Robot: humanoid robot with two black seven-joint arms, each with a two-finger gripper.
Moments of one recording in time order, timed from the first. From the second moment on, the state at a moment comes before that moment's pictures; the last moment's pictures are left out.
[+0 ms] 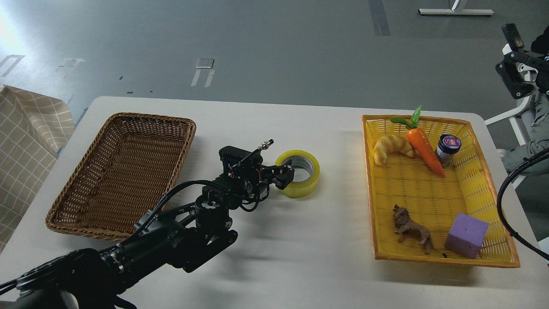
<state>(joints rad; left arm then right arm) -0.58 -0.03 -0.61 -0.88 2.18 0.01 0.21 0.24 -0.30 1.79 1.58 -0.55 0.49 -0.10</state>
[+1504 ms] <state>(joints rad) -0.65 -0.02 -0.61 -0.95 2.08 -0.12 0.20 0.21 -0.29 1.79 1.56 -0.63 0.49 -0.09</state>
